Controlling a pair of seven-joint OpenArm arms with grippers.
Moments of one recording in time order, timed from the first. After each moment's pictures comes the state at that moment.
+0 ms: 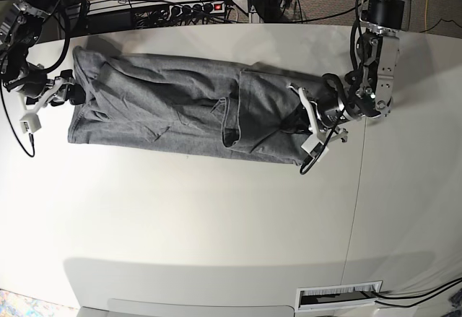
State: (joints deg) left arm -1.5 -14.0 6.9 79.3 -24.9 -37.6 37.3; right arm -5.2 28.9 38.9 84.4 48.6 39.8 -78.4
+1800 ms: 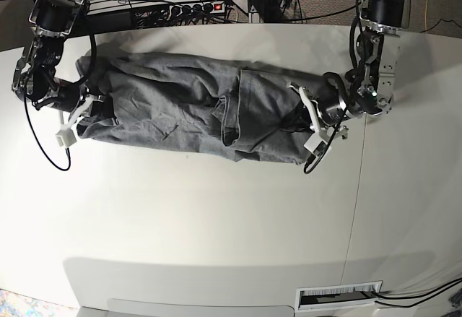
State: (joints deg) left arm -0.7 -13.9 6.6 79.2 -28.6 -38.1 38.0; right arm 2.9 26.8 24.7 69.5 57.2 38.2 -76.8
